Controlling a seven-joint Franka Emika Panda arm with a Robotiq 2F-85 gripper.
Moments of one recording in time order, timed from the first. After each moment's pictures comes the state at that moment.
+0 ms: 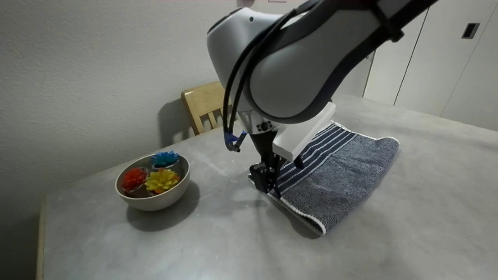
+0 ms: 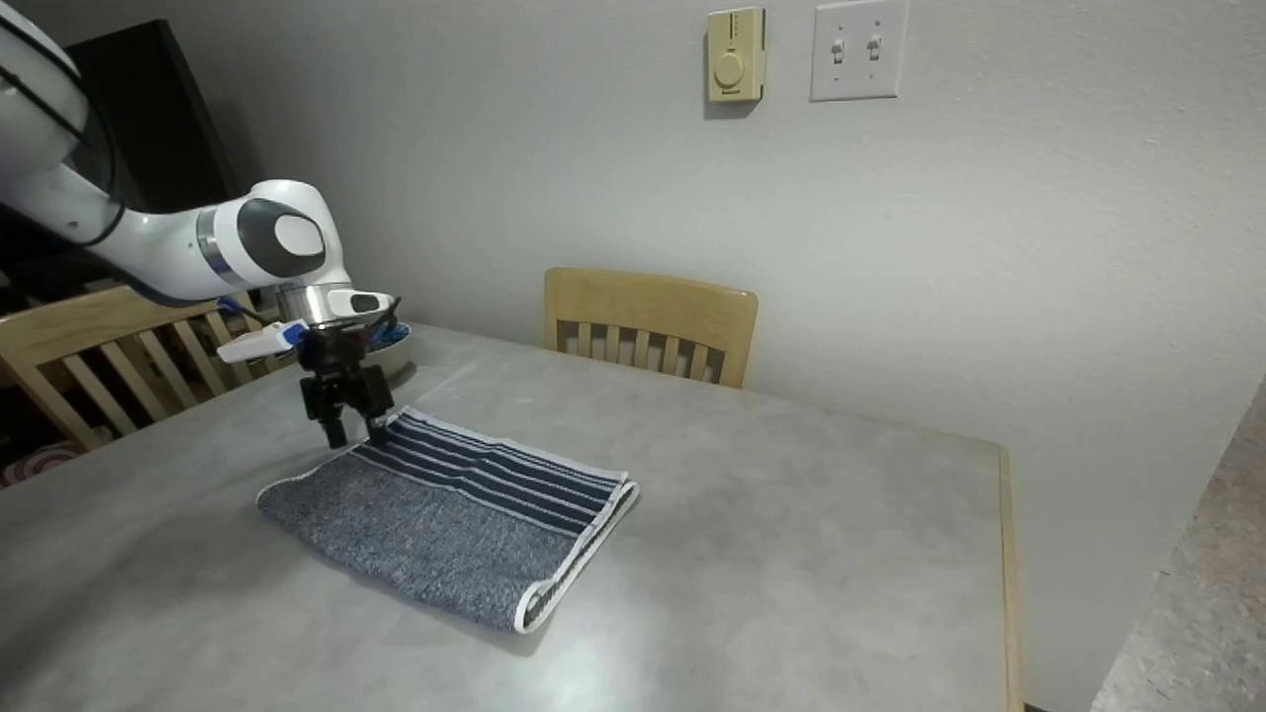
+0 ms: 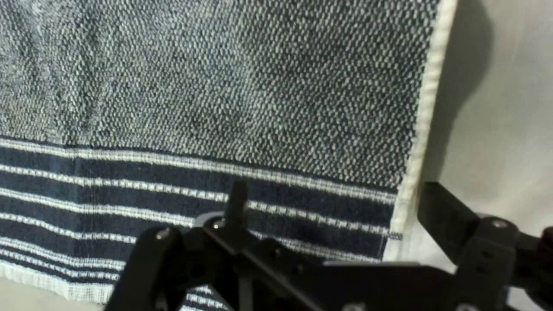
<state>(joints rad) 0.34 0.79 0.03 -1.56 -0.24 2.06 0.41</state>
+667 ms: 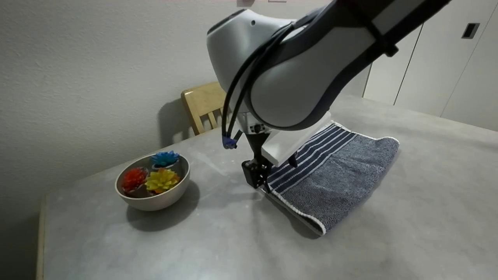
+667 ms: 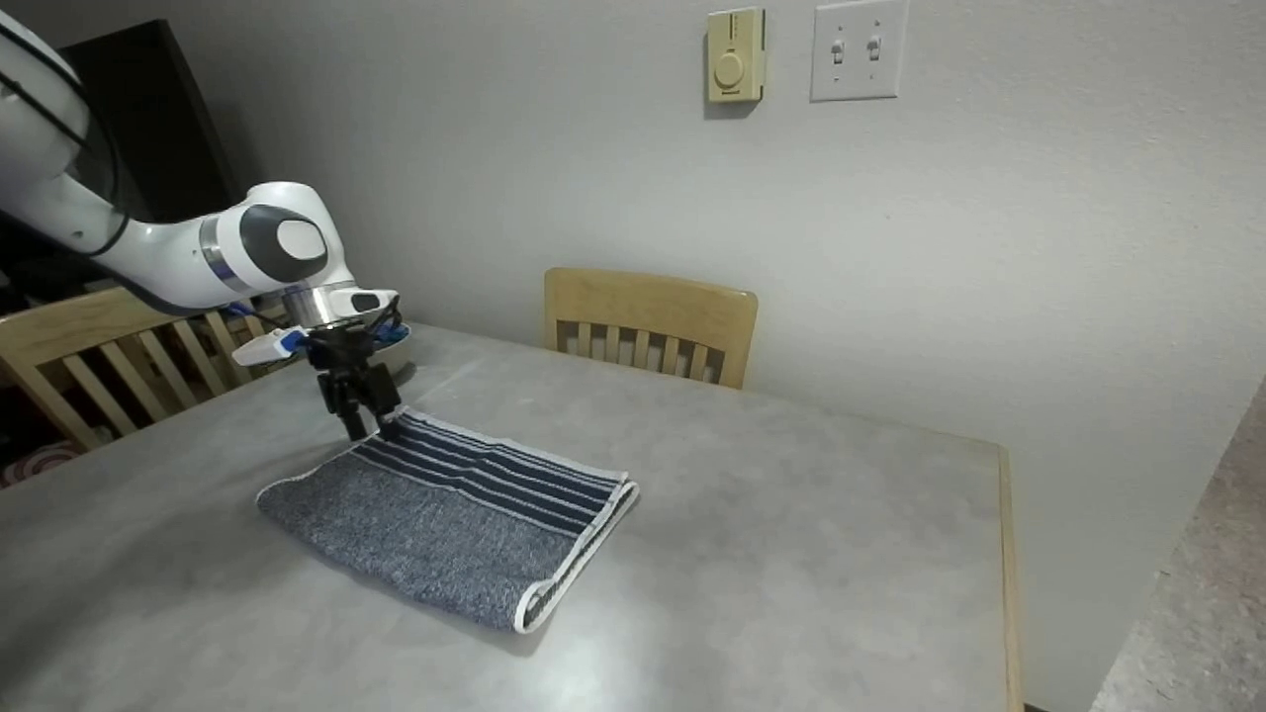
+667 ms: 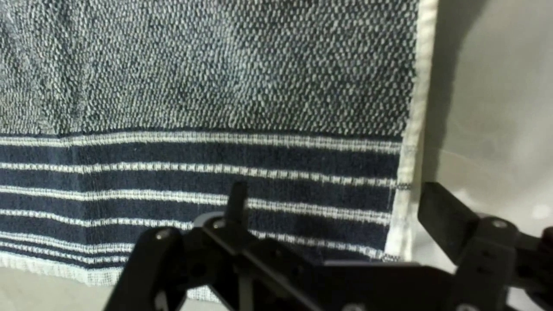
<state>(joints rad) 0.38 0.81 -0.02 -1.55 -0.25 2.15 0.53</state>
